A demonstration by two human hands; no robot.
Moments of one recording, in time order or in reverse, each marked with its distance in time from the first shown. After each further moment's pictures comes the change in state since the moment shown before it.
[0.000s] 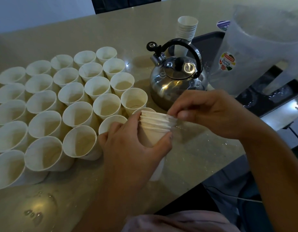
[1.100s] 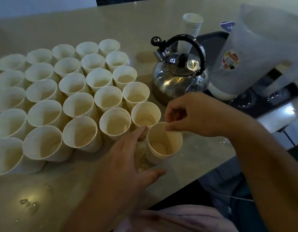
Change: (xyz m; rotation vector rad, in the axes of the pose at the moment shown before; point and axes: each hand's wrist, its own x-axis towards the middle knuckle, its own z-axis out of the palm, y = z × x) left_hand -0.032 -0.045 -0.013 -0.020 -0.397 0.055; right_hand 0.021 -0.015 0.017 -0.375 -0.221 0.367
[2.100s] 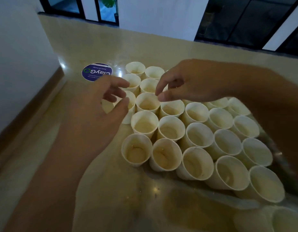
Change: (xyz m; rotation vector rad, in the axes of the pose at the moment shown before) left_hand -0.048 -0.114 -0.223 -0.028 0.836 -0.305; right_hand 0.208 -0.270 0.018 -0.463 -0.265 -0.547
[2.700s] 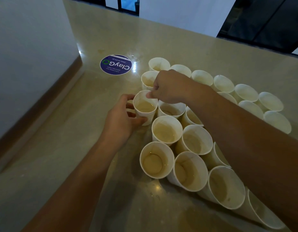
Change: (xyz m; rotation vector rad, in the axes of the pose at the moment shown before) left_hand 0.042 -0.115 0.068 -0.229 -0.145 -0.431; right_hand 0.140 -0.002 0.068 -0.055 0.093 0.113
